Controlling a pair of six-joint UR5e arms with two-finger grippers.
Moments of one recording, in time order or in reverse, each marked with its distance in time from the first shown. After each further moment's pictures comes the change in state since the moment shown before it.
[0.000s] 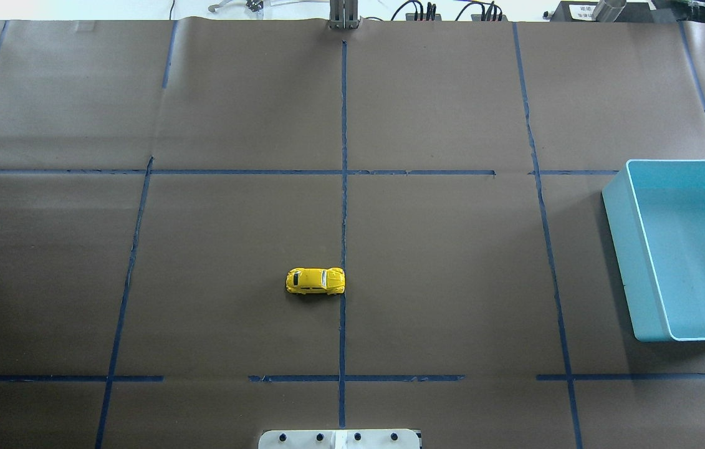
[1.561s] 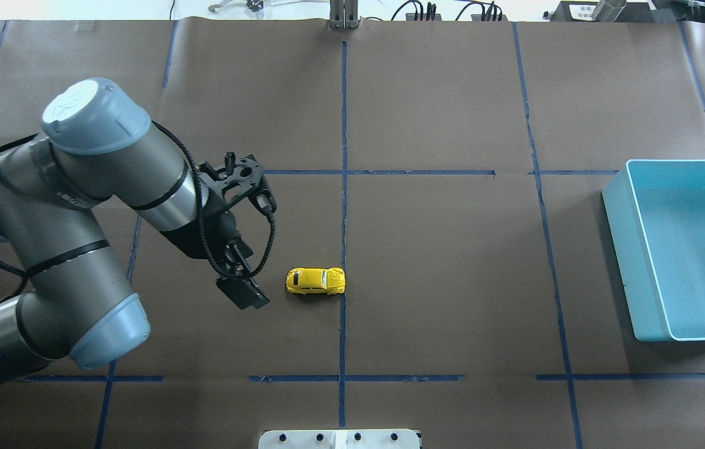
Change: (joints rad) left arm 0.712 -0.564 -0.242 0.011 0.028 0.007; right arm 0.000 0.020 0.001 -0.002 0.004 0.001
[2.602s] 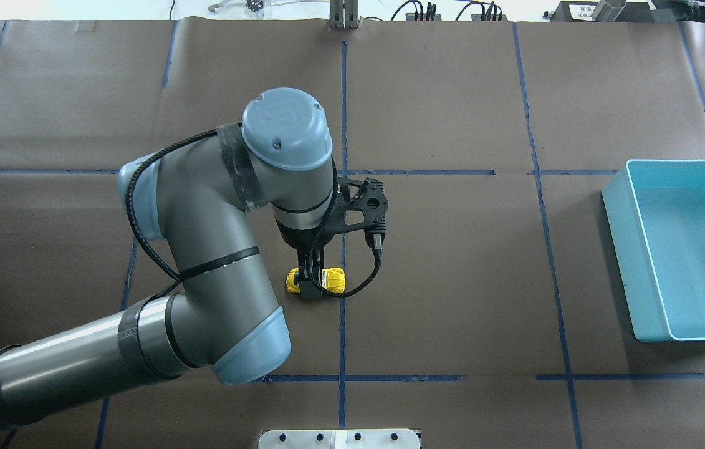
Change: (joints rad) left arm 0.173 -0.354 0.197 0.474 0.539 0.620; right arm 0.000 -0.003 -0.011 0.001 0.000 0.000
